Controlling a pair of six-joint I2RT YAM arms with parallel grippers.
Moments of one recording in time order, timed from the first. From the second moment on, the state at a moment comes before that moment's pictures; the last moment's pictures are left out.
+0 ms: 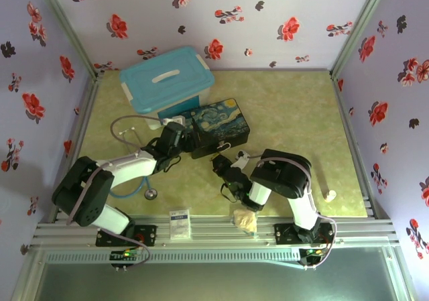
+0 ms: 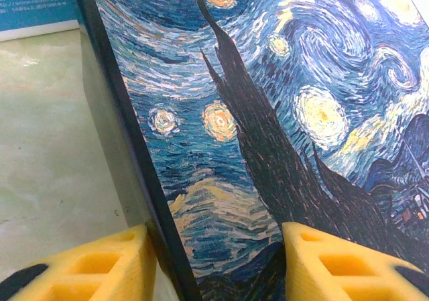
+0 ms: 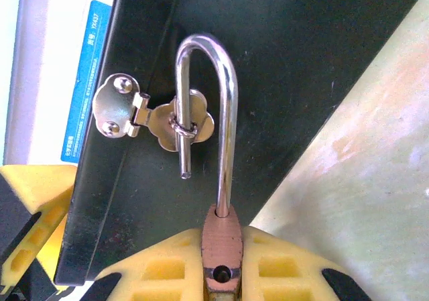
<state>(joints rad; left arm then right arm) -0.64 1.50 0.69 0.14 -0.13 -0.65 1.05 2.01 0.44 1.30 0.54 1.31</state>
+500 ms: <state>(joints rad) -0.64 1.48 0.67 0.15 -0.16 -0.60 1.02 1.92 0.43 1.26 0.57 1.26</state>
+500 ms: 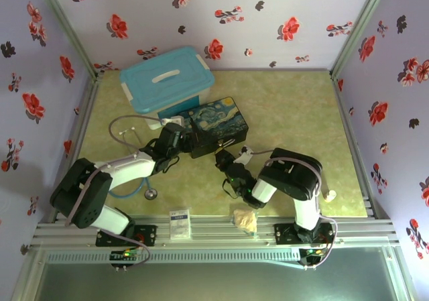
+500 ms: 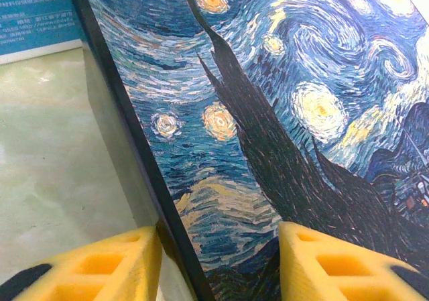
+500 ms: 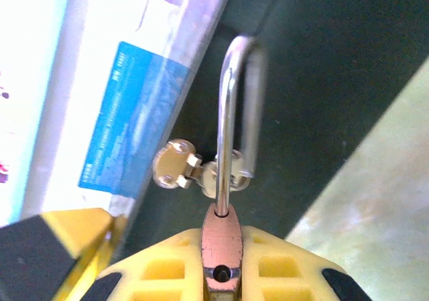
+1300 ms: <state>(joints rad) -0.62 1.47 0.74 0.00 -0.17 -0.48 0.74 1.39 0.38 0.48 0.12 1.12</state>
